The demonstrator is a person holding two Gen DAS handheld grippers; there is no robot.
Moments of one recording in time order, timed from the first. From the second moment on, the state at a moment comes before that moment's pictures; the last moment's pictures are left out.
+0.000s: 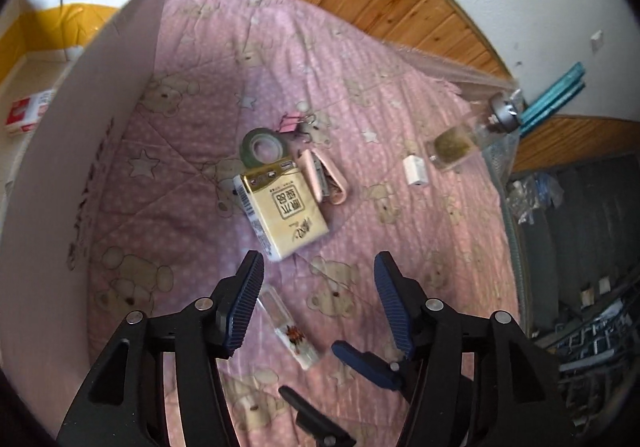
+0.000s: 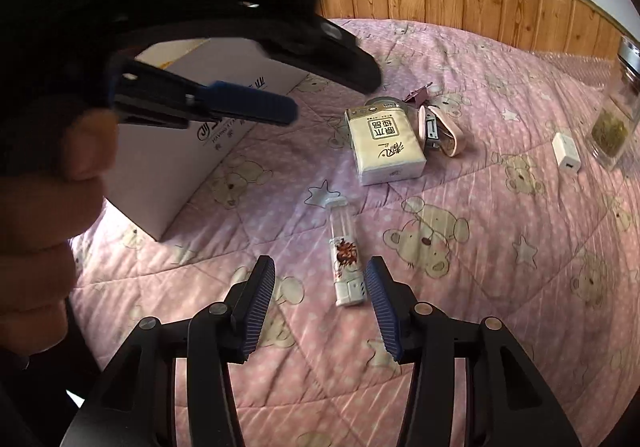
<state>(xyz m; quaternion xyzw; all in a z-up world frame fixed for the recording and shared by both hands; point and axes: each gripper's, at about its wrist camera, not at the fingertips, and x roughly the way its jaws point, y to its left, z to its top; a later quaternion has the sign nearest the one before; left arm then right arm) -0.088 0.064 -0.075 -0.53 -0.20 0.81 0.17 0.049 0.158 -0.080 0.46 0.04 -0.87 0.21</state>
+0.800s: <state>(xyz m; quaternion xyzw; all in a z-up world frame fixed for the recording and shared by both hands) -0.142 0.104 -0.110 -0.56 -0.03 0.82 0.13 0.020 0.170 -0.110 0.47 0.02 -0.86 0.20</state>
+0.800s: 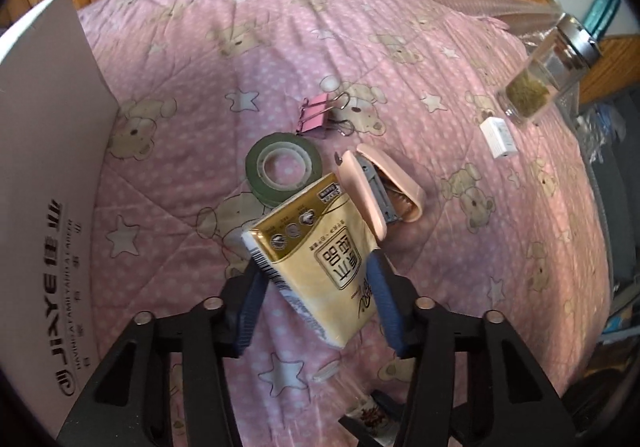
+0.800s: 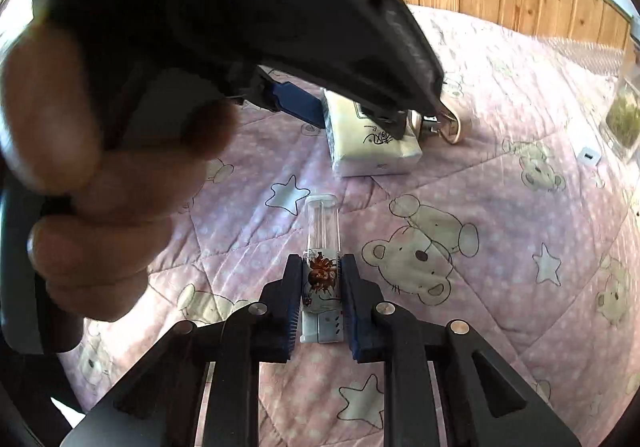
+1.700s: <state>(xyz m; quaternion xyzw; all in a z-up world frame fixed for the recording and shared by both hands) -0.126 0.087 -0.102 -0.56 -0.06 0.81 0.14 0.023 0.206 -0.100 0.50 -0.07 -0.84 0.19</state>
